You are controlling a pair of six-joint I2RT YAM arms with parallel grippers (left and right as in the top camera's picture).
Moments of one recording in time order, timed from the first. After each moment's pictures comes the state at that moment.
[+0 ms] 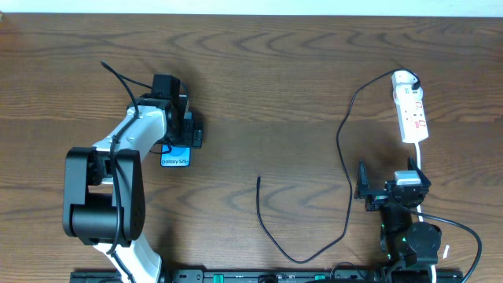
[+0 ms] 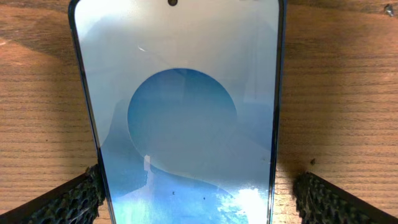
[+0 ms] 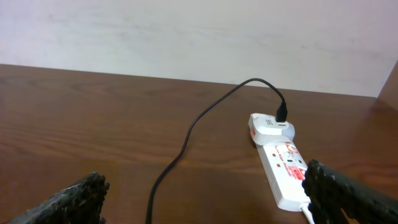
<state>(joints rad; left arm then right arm) -0.08 1.88 1.12 -0.63 -0.01 -0.02 0.03 0.01 0.01 -0.07 -0.02 -0.09</state>
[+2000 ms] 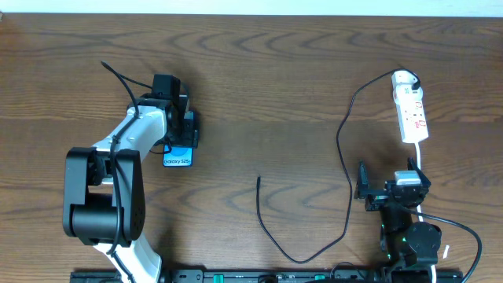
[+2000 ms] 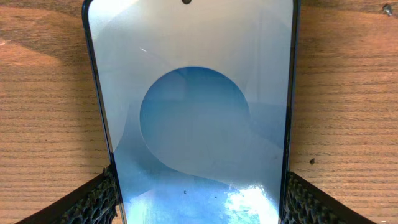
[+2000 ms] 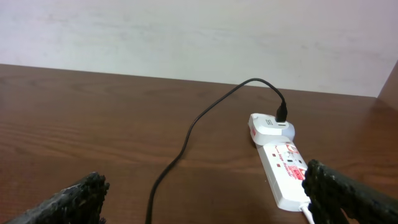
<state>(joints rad) -0.08 1.88 1.12 -0.63 -0.01 -0.01 0.03 0.01 0.01 -0.07 -0.02 -0.09</state>
